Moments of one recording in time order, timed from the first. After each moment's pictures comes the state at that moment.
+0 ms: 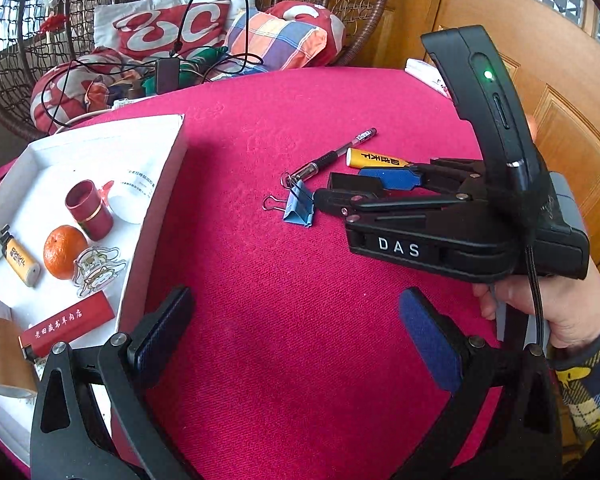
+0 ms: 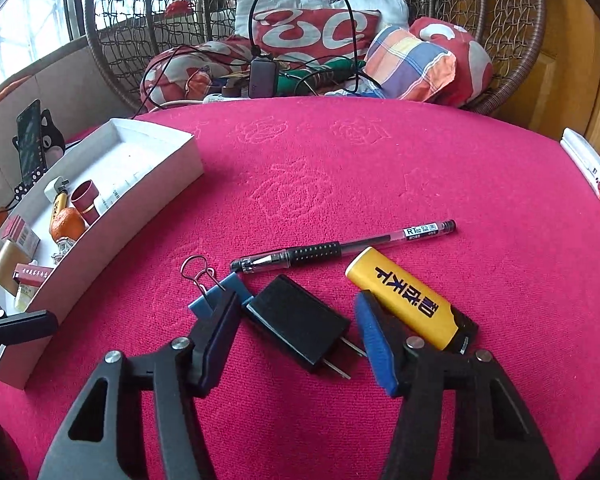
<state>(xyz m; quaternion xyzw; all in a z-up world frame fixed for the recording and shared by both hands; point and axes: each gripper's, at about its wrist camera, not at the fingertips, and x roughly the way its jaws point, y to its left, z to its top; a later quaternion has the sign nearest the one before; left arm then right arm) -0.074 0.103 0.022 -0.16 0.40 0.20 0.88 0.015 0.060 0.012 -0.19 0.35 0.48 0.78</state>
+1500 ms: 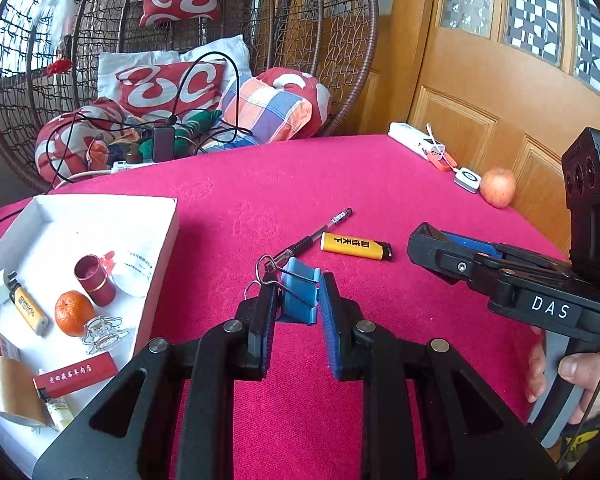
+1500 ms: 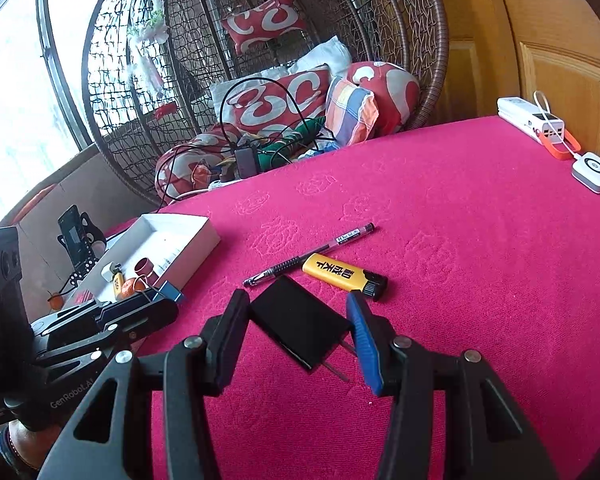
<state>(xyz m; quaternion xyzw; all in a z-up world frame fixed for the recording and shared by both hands) -0.077 0.098 0.066 -0.14 0.29 0.21 0.92 0.007 -0.047 0.061 0.00 0.32 0.48 0.82</state>
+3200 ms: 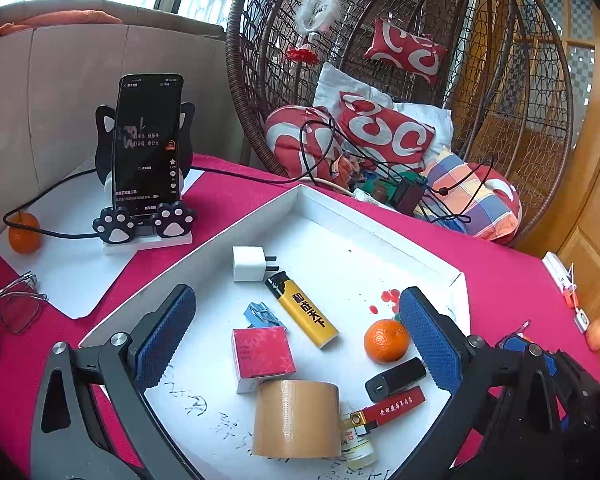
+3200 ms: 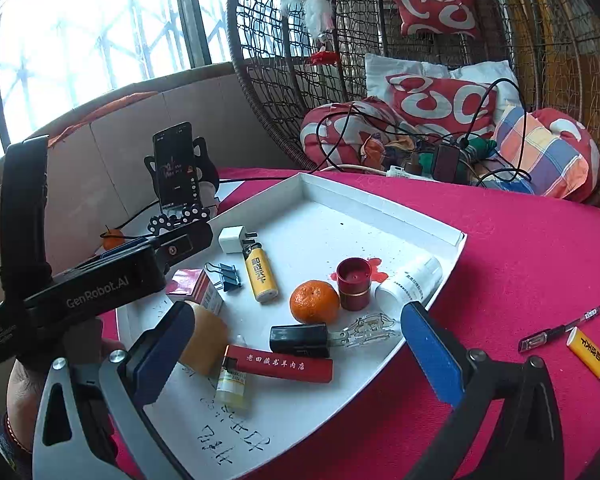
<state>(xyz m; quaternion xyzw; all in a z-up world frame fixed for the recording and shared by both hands) -0.263 0.244 0.055 -0.26 0.18 0.46 0.83 -0.133 0.130 0.062 -0.12 0.27 0.60 0.74</state>
